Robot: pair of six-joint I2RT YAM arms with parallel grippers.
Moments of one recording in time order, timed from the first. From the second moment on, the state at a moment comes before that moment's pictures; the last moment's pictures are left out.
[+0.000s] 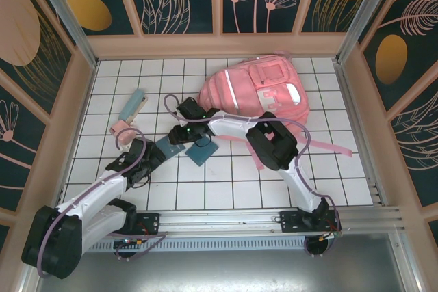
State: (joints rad) left arm -0.36 0.99 0.32 -0.35 -0.14 -1.02; right arm 0.93 2.29 1.68 -0.34 -0.35 0.54
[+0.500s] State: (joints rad) left arm -0.34 0.84 0.24 -0.24 0.00 -1.01; right arm 0.90 2.29 1.68 -0.34 -0.35 0.54
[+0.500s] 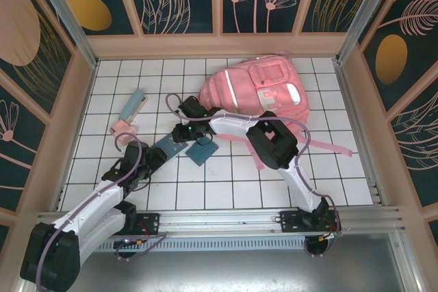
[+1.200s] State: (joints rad) left arm -0.34 0.72 0.13 0.01 0.04 -1.22; right arm 0.85 2.28 1.66 -0.32 -0.35 0.54
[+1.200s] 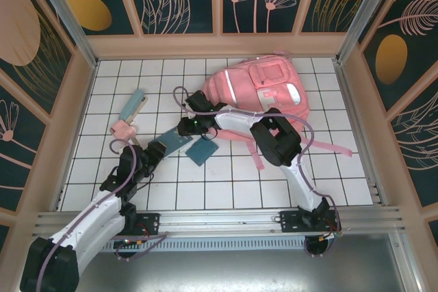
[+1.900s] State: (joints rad) left arm -0.35 0.72 0.19 0.03 0.07 -1.31; right arm 0.88 2.27 1.64 -0.32 -0.42 0.55
